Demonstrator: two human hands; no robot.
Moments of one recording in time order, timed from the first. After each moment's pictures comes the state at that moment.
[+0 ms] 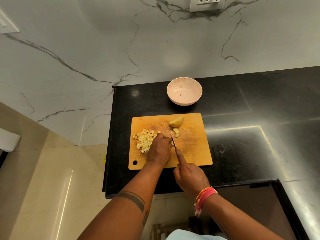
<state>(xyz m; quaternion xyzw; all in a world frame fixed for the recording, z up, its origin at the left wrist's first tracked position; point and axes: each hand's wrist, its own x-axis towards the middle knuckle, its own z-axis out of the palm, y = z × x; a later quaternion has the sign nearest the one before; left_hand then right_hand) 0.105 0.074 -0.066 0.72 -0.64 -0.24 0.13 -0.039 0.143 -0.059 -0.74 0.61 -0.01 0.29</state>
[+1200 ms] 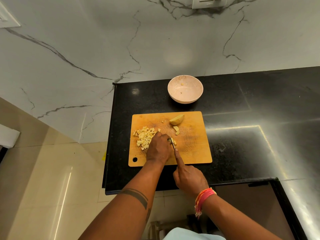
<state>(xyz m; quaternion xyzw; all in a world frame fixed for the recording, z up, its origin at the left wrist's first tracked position) 0.101 0.080 -0.056 0.76 -0.59 -0.23 0.14 -0.042 0.154 -0.068 -0.76 0.58 0.02 0.28</state>
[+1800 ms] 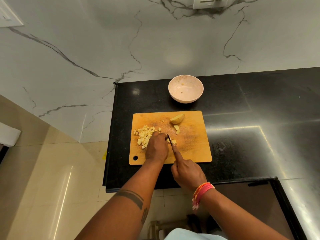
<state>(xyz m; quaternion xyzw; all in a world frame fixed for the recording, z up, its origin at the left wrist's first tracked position) 0.105 0.082 -0.056 0.78 -0.56 -0.23 0.14 -0.035 0.144 -0.060 -0.77 0.58 -0.01 0.27</state>
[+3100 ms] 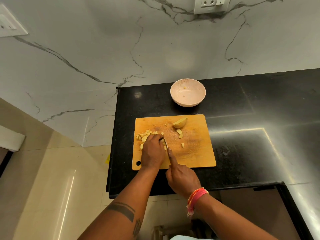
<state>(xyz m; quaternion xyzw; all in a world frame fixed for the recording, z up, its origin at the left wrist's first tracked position) 0.129 0.088 -0.057 0.78 -0.55 -0.19 0.25 -0.005 0.149 -0.065 -0.76 0.57 -0.01 0.29</state>
